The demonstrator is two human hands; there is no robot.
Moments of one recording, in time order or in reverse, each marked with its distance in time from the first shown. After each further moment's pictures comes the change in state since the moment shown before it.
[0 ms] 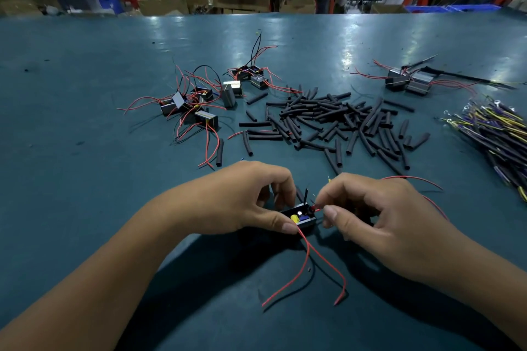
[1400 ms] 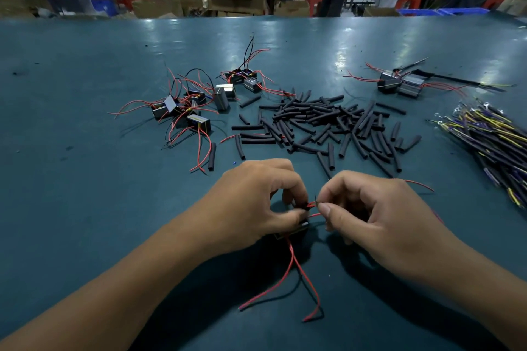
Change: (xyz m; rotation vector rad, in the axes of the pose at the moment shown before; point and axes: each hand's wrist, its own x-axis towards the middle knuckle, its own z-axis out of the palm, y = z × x) left_hand 0.012 0.013 0.022 0.087 0.330 0.180; right_hand -0.001 0.000 -0.003 0.098 0.074 0.174
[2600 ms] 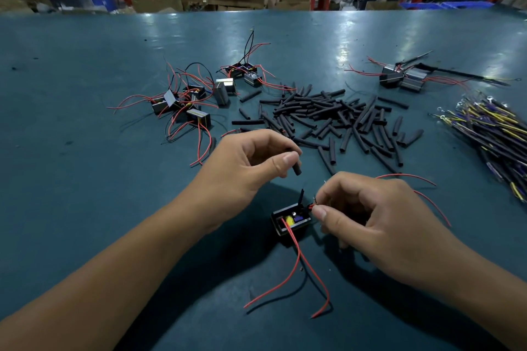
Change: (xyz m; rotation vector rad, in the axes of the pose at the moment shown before) left_hand 0.008 -0.016 0.001 -0.654 0.218 -0.149; right_hand -0.004 -0.007 0.005 -0.019 -0.016 -0.022
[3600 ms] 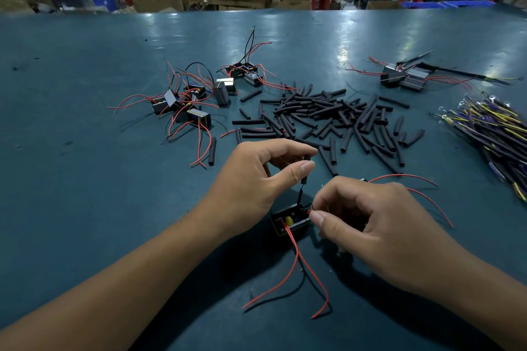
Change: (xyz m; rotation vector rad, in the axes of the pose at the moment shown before) left_hand 0.000 -0.001 0.016 0.276 0.071 0.098; right_hand -0.002 -0.001 0.001 -0.044 -0.024 -0.035
